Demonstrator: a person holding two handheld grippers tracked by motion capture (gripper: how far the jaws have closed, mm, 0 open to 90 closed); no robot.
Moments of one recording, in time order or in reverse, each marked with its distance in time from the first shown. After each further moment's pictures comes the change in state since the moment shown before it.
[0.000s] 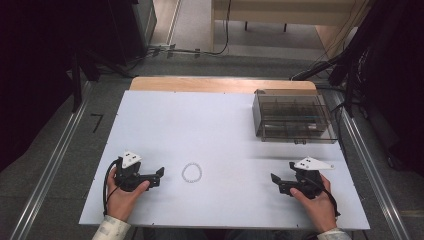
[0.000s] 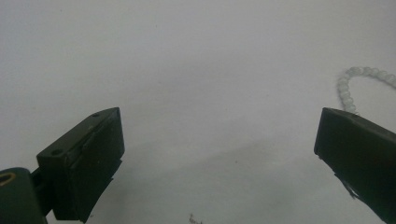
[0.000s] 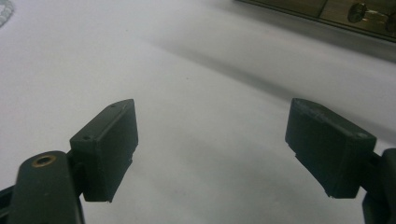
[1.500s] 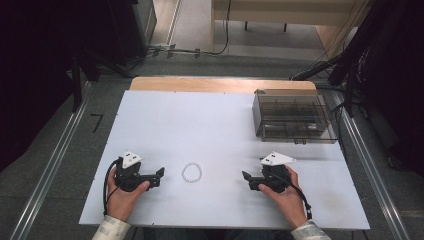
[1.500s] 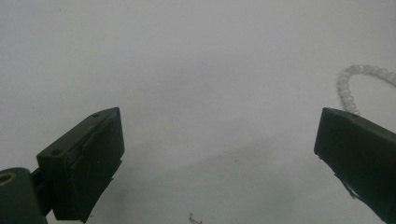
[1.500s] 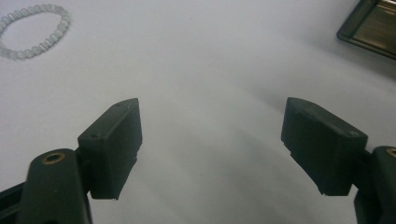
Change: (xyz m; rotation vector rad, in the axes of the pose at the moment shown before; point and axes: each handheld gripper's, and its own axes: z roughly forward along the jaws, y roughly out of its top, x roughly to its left) left arm -0.001 0.000 0.000 0.001 0.001 0.004; right arm 0.063 0.033 0.045 0.022 0.055 -0.093
